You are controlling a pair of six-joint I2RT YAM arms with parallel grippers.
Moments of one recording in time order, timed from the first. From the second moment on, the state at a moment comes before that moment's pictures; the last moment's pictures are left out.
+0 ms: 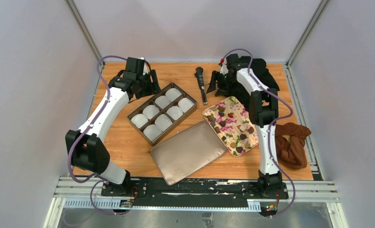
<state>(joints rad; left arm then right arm) -0.25 1.51 1.41 -0.69 0.01 -0.45 0.20 2.44 2.12 -0.80 -0.57 0.28</state>
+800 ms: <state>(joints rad) -0.25 1.51 1.41 -0.69 0.02 -0.43 0.29 2.50 2.18 -0.76 -0.56 0.30</state>
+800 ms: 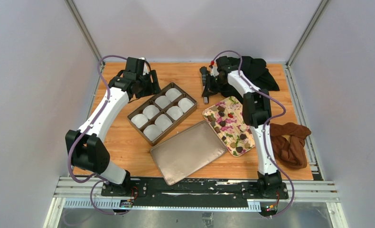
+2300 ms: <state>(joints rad) -0.25 1.37 1.33 -0.63 -0.08 -0.34 0.43 2.36 2.23 -0.82 0.15 0.21</state>
